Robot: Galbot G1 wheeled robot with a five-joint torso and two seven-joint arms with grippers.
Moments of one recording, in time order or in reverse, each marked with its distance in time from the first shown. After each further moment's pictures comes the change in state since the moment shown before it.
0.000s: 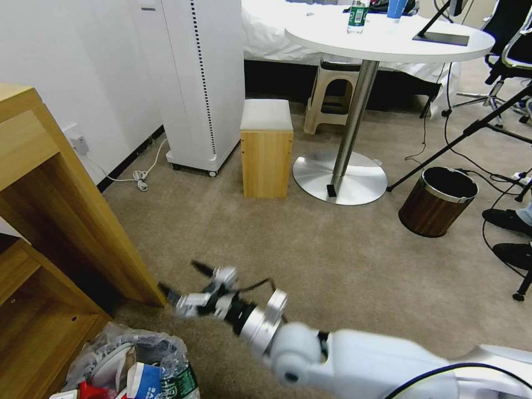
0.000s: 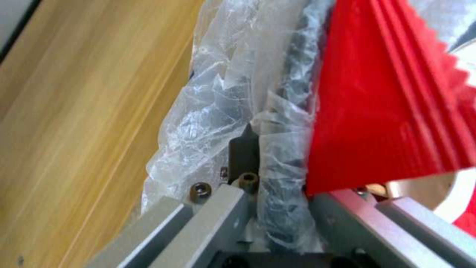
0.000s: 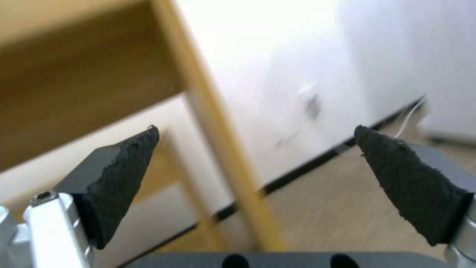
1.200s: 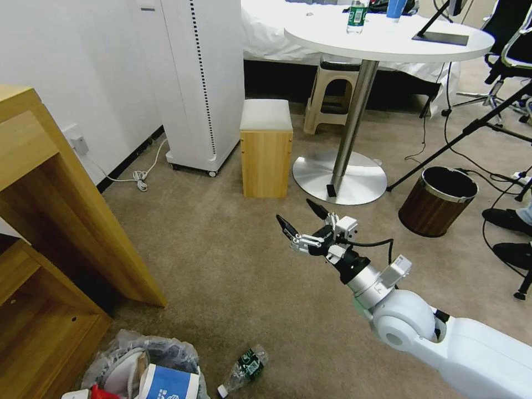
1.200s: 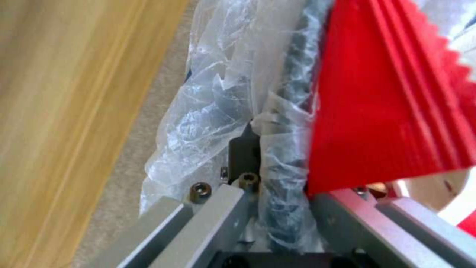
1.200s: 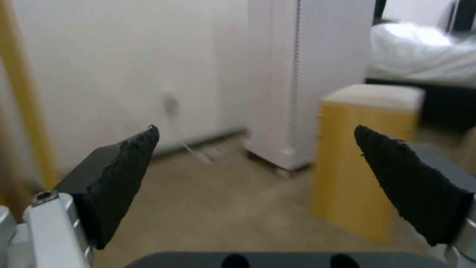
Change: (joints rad) left arm -0.007 0.117 -0.021 -0.051 -0.231 0.123 -0.045; right arm -0.291 -0.414 0.406 0.045 -0.291 -0.040 0.022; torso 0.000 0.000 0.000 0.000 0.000
